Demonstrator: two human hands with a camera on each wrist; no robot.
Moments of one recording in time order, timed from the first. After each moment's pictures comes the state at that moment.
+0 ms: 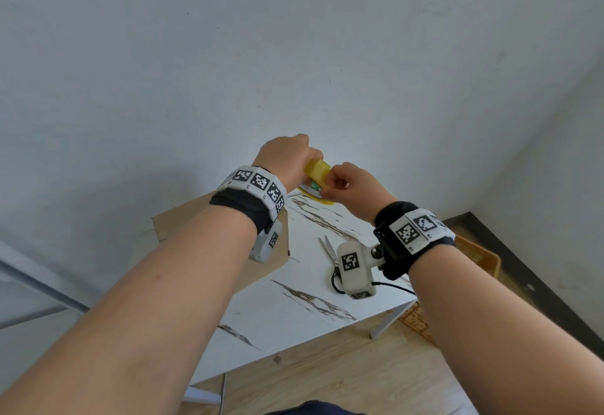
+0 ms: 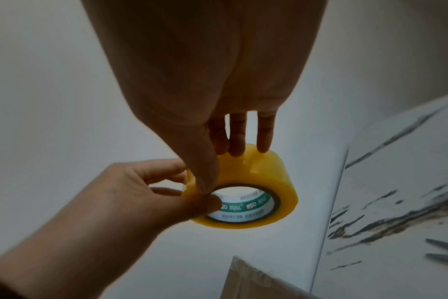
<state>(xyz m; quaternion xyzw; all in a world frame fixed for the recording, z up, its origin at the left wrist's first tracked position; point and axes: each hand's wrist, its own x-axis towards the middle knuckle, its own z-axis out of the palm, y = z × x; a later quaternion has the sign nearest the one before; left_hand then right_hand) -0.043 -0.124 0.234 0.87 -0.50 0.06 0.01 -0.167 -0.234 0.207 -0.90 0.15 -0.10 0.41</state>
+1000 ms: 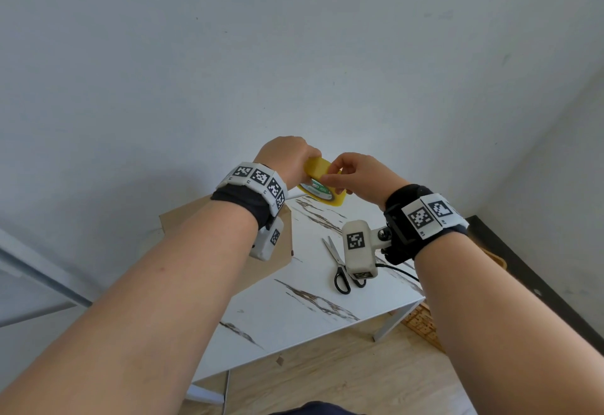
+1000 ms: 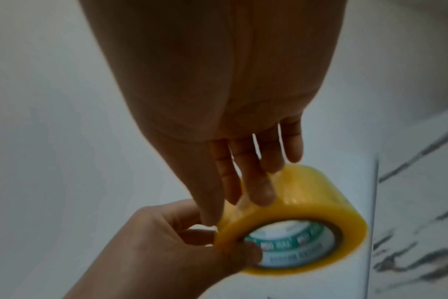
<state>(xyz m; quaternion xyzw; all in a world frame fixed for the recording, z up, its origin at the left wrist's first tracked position) -0.045 -0.122 0.245 0.87 -0.48 0.01 0.01 -0.165 -0.242 0.233 -0.87 0.18 -0.04 0.45</state>
